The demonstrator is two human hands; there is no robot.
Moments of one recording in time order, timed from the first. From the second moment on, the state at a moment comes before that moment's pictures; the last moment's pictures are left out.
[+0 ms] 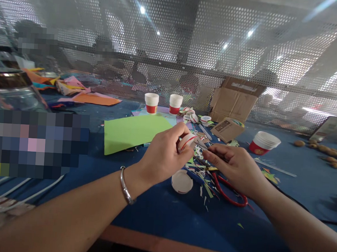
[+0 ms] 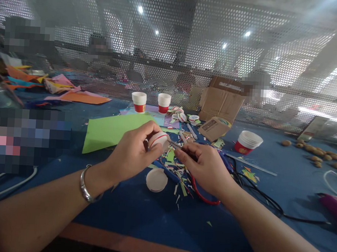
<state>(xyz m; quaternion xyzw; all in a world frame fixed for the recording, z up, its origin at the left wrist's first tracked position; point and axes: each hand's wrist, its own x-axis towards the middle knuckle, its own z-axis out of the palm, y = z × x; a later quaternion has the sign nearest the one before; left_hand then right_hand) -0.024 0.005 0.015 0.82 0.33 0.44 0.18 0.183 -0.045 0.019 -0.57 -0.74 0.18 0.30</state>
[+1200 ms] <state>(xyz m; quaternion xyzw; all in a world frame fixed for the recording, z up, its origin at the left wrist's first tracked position) -0.022 0.002 0.013 0.81 0.33 0.44 0.21 0.182 -0.046 0.020 -0.58 -0.75 0.14 0.29</state>
